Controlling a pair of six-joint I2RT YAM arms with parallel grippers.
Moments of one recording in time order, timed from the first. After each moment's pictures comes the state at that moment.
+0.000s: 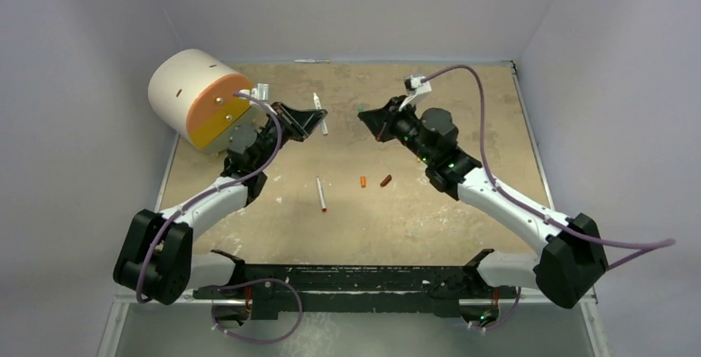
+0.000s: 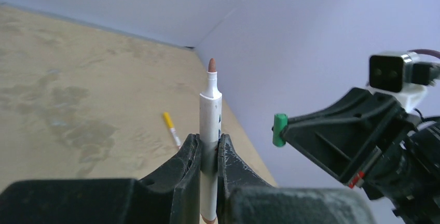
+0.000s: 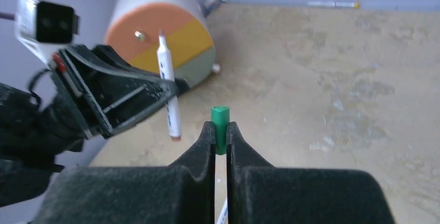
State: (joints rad) left arm -0.36 1.25 0.61 0.76 0.27 -0.84; right arm 0.67 1.27 0.90 0.29 -0.02 0.46
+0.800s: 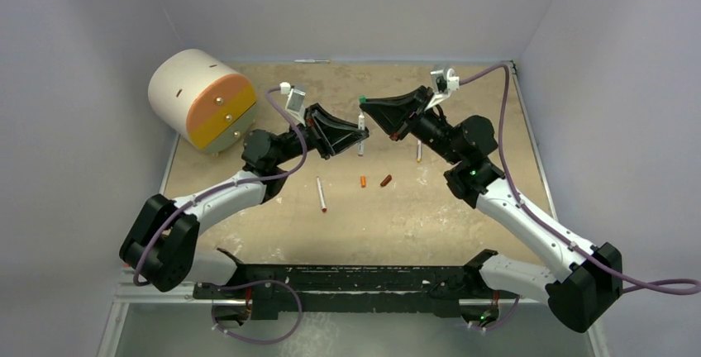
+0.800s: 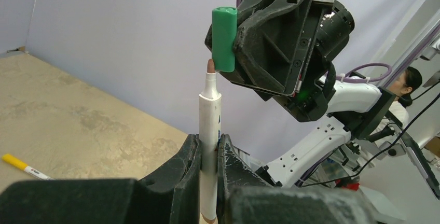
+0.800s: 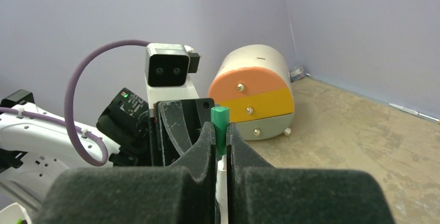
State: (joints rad) left arm -0.56 1.37 0.72 1.18 0.66 -0.89; right arm 0.60 1.09 0.90 0.55 -0.34 0.50
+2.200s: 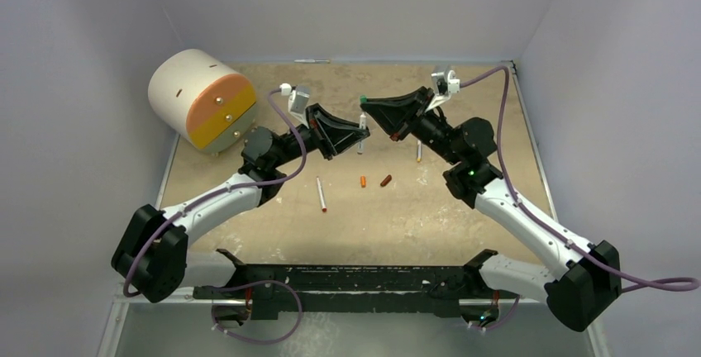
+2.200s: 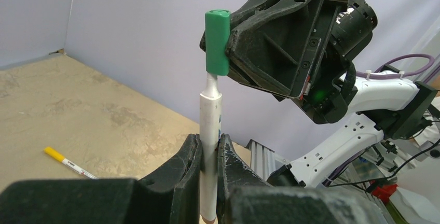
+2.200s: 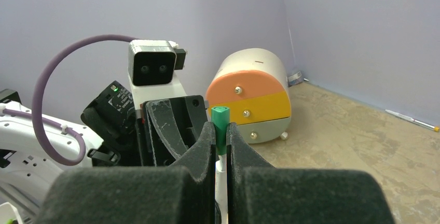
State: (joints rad) left arm -0.60 1.29 0.74 0.98 0.60 -0.72; right arm 0.59 1.10 0.87 0.61 -0.36 0.49
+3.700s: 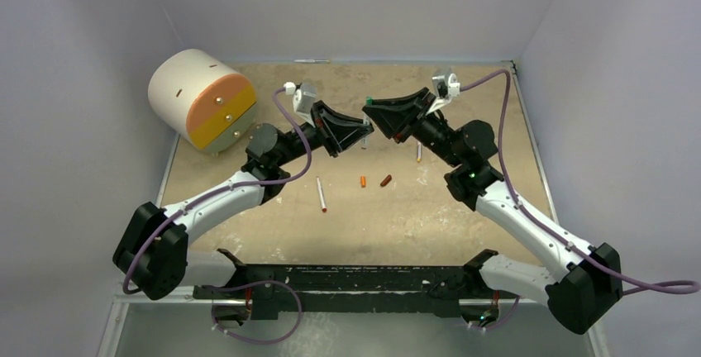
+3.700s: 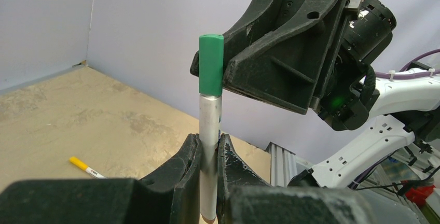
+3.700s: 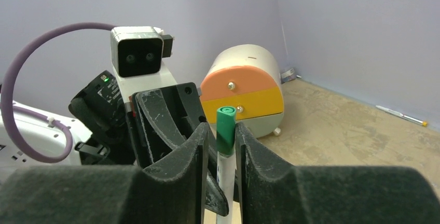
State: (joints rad) left arm -0.63 1.31 0.78 0.93 0.54 -0.61; right arm 0.59 1.09 0.85 0.61 -0.34 0.47
